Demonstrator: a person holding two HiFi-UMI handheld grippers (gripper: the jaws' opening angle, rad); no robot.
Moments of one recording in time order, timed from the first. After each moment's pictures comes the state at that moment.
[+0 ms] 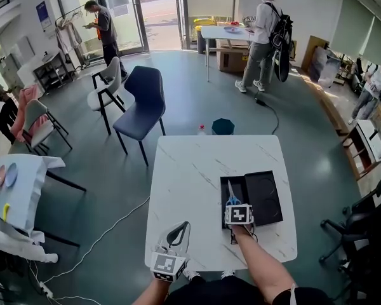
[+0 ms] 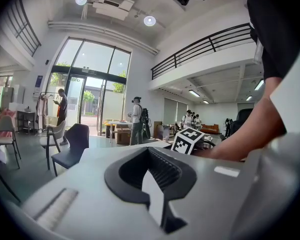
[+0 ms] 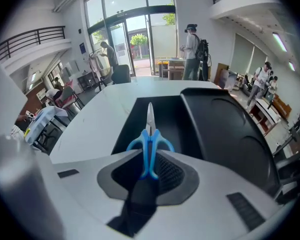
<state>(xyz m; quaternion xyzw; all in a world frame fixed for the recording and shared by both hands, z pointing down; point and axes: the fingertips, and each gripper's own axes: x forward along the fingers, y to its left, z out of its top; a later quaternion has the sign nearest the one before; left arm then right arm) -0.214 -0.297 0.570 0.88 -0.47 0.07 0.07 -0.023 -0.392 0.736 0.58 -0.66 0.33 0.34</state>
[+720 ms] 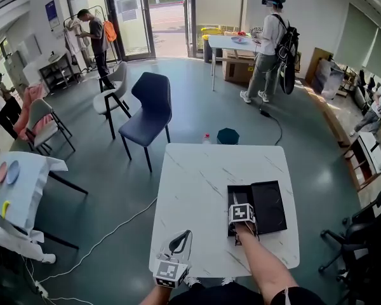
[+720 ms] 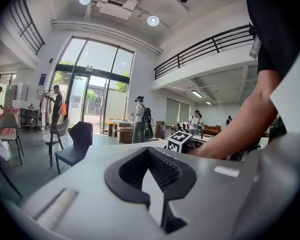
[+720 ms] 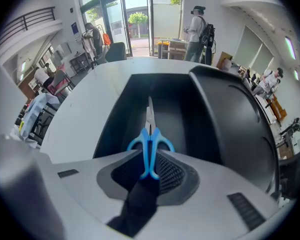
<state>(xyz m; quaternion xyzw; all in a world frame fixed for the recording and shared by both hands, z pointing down) -0.238 -0.289 0.580 0.87 -0.48 0.08 0.08 -0.018 -0.400 0.783 0.55 -0.62 0.37 0.43</state>
